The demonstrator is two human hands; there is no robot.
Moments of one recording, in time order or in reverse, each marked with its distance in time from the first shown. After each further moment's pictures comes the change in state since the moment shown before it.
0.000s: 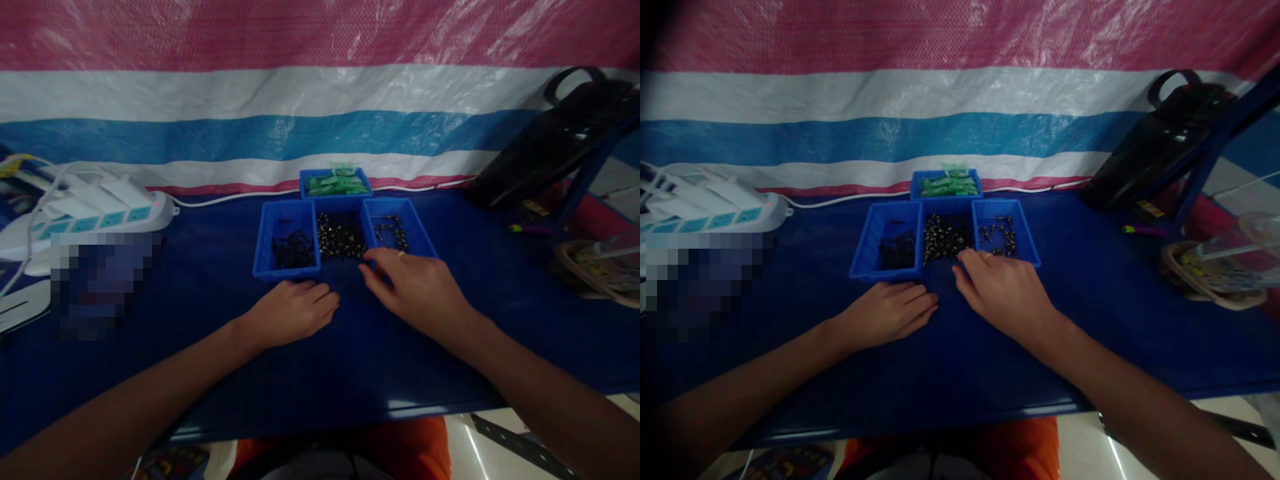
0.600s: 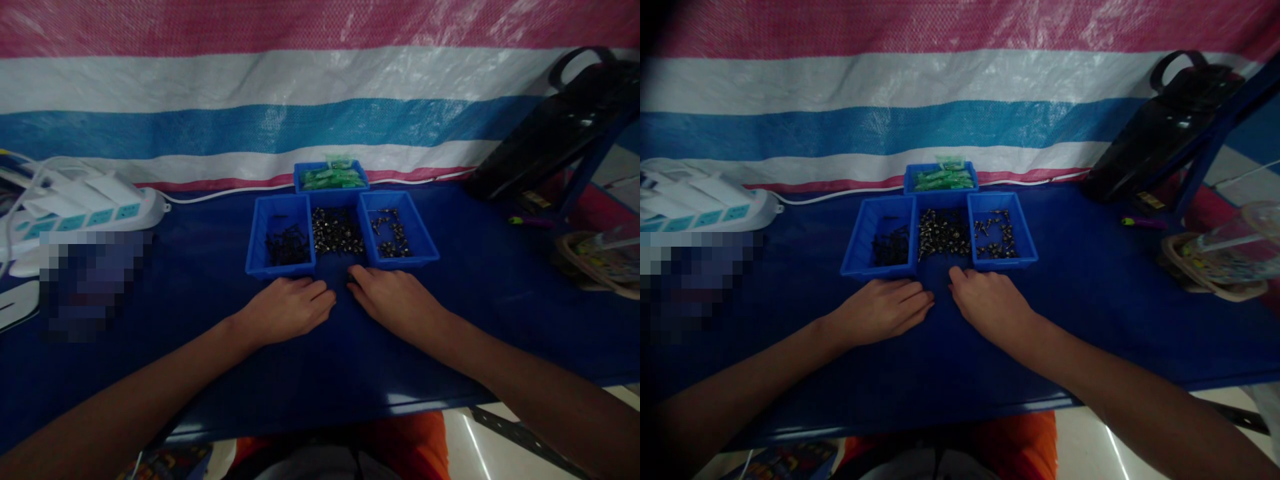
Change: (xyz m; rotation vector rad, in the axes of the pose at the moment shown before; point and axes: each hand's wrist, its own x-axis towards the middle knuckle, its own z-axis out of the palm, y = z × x) left_hand 0.002 0.000 0.000 0.050 0.013 0.039; right_hand -0.006 -0.014 0.019 0.009 -0.375 -0.068
